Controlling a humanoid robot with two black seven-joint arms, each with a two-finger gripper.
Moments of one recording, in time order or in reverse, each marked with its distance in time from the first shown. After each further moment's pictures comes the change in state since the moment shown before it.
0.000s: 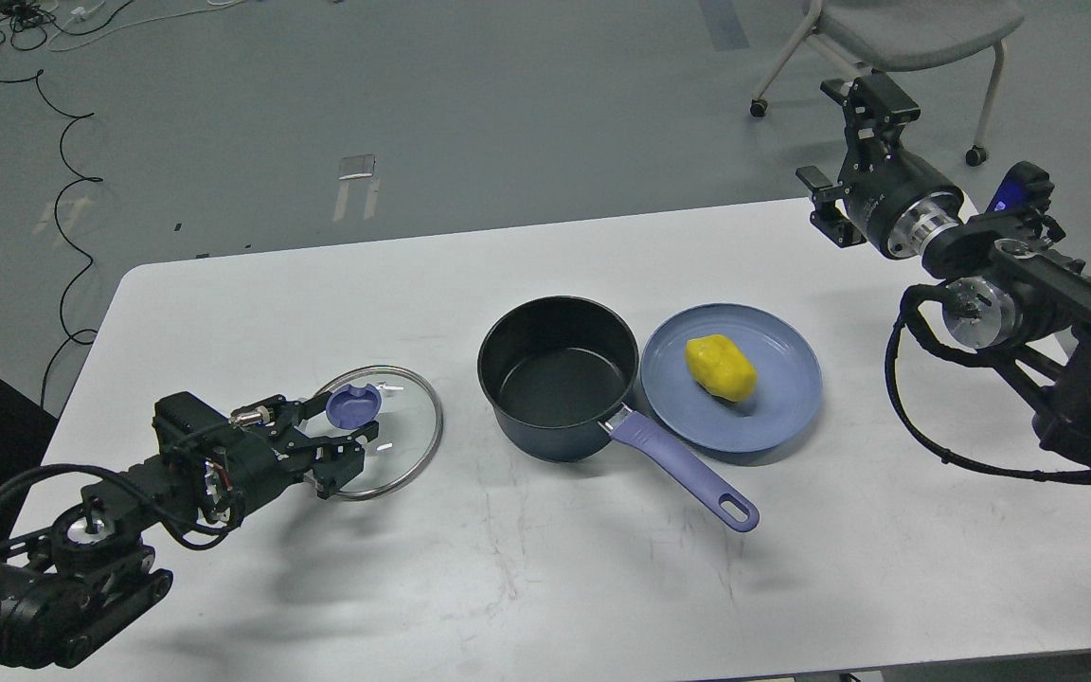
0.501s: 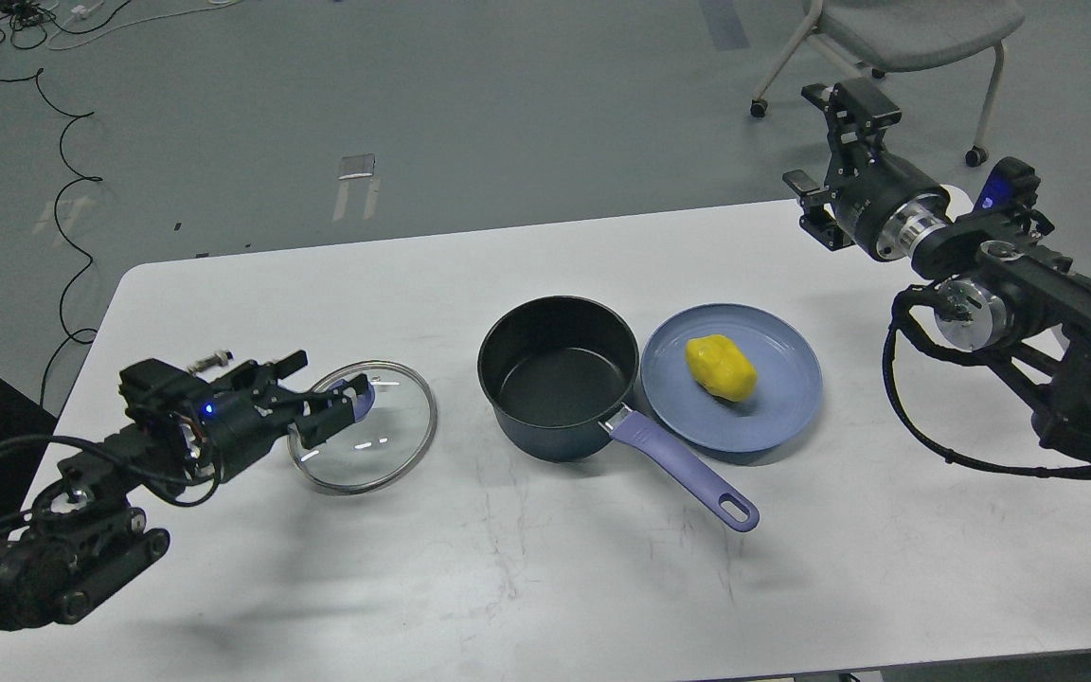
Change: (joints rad) left arm -0.124 0.040 -0.005 -0.002 -0.373 -0.009 -0.058; right arm 0.073 -0.027 -0.163 0.013 -0.119 0.003 0.005
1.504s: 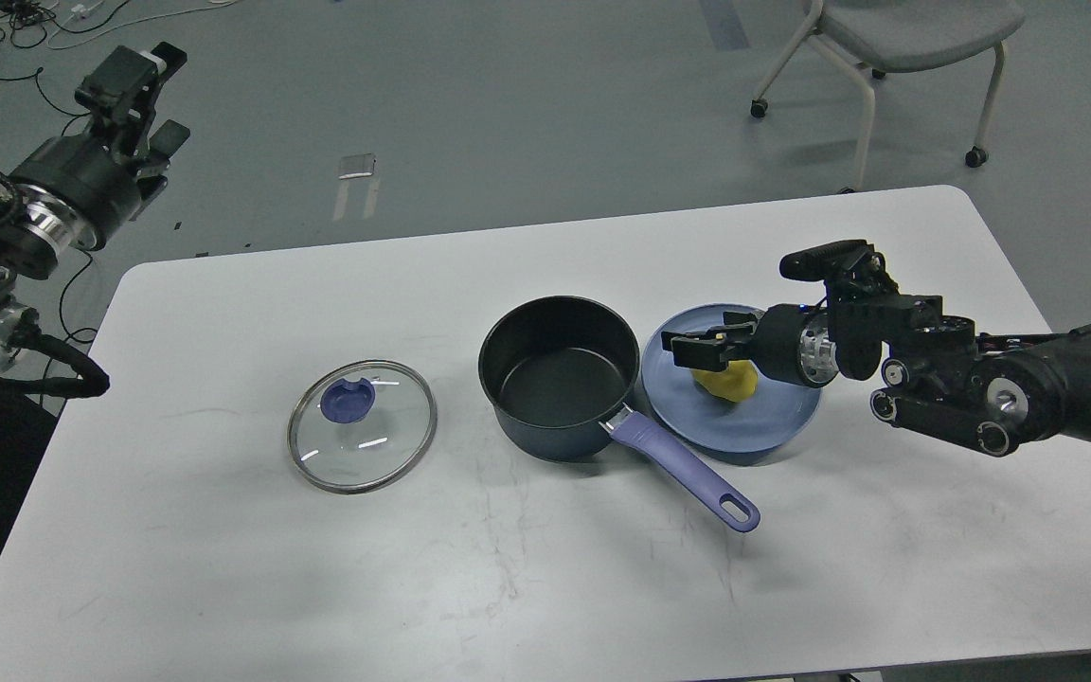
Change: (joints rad) left arm -0.326 0.104 -0.016 -0.003 -1.025 -0.397 0.044; right arm 0.202 0.059 -0.716 -0.069 -0.745 0.000 0.019
